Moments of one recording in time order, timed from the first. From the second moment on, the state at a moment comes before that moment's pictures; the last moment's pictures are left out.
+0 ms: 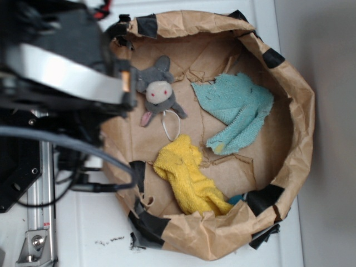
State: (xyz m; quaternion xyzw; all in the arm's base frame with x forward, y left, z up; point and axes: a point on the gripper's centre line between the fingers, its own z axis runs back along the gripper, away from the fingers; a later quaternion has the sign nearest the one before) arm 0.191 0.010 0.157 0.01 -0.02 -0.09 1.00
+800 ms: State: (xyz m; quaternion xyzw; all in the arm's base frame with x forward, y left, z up) arm 0.230 0.035 0.036 -0.01 0.01 -0.26 0.96
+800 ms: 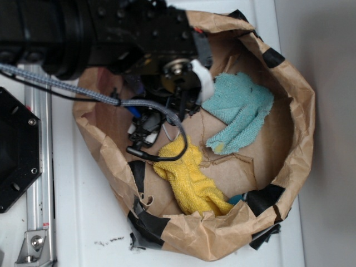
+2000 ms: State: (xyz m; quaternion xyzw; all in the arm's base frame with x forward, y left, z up) arm 0.246 0.003 0.161 0.00 -0.14 -0.05 0.99
